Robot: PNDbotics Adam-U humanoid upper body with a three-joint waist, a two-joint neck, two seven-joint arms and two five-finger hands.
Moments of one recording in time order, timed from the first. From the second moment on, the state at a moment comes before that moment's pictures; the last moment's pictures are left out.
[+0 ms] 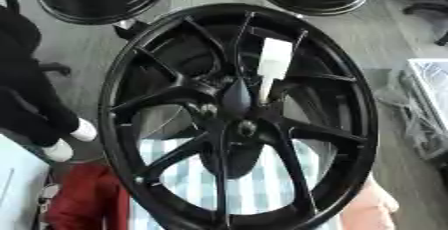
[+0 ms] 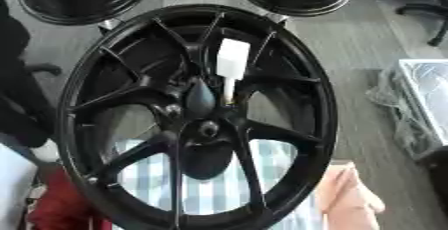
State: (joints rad) left arm -0.33 0.41 0.16 -1.66 0.29 -0.01 0.31; right arm -1.30 -0.79 0.50 -1.37 0.05 -0.32 0.86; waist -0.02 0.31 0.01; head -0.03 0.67
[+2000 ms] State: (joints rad) left arm -0.32 0.42 0.16 -1.66 0.31 0.00 0.30; right arm -1.35 -0.70 0.75 -1.39 0.31 -0.56 0.63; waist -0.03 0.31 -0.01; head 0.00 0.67
